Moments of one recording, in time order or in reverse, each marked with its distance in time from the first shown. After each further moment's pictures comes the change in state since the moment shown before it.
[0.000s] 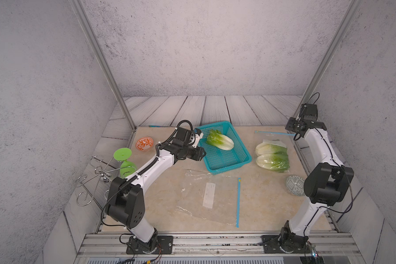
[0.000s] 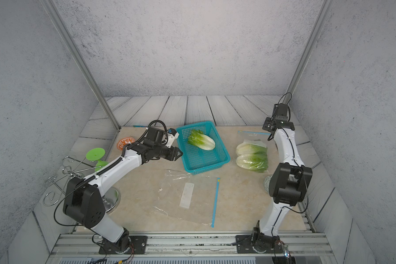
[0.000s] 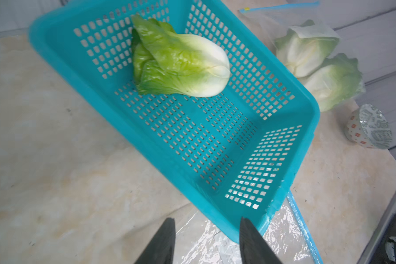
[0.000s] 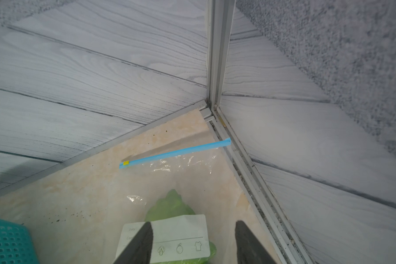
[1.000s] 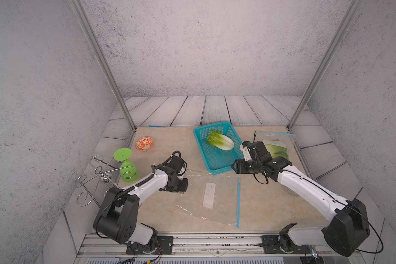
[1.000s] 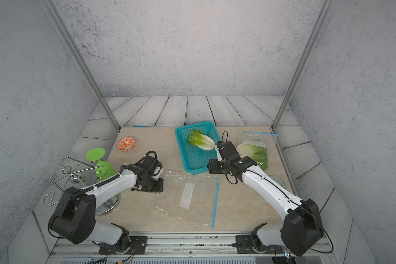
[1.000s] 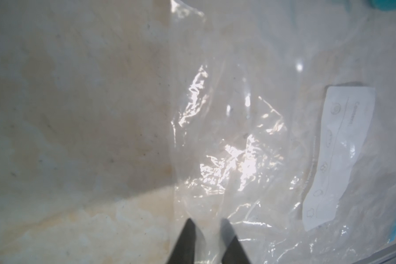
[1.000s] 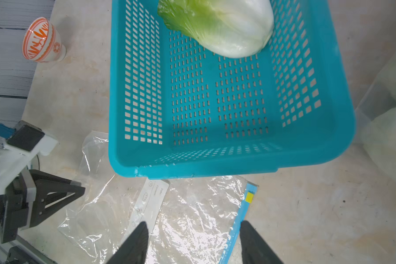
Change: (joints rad) left arm 0.038 -0.137 -0.477 -0.179 -0.097 -0.154; right arm 0.695 -0.494 -0.685 0.004 -0.248 0.240
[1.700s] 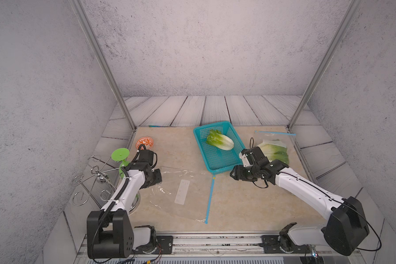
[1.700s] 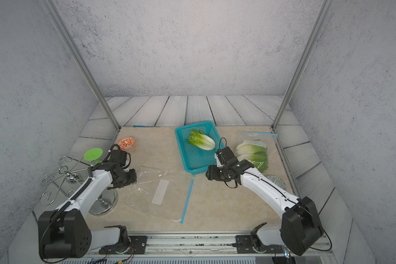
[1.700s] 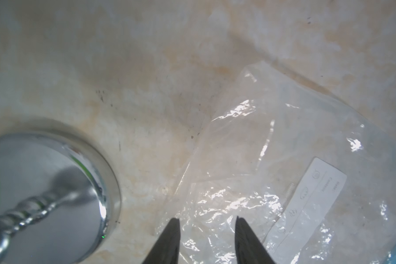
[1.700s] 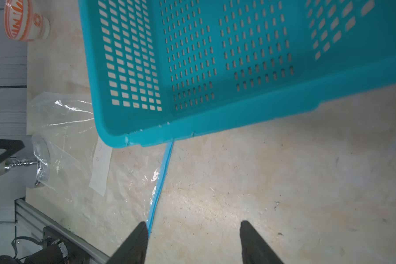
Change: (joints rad) left arm 0.394 -0.196 0.080 -0.162 -0.211 -0.013; right arm 0.028 0.006 -0.077 -0.034 -0.093 0.132
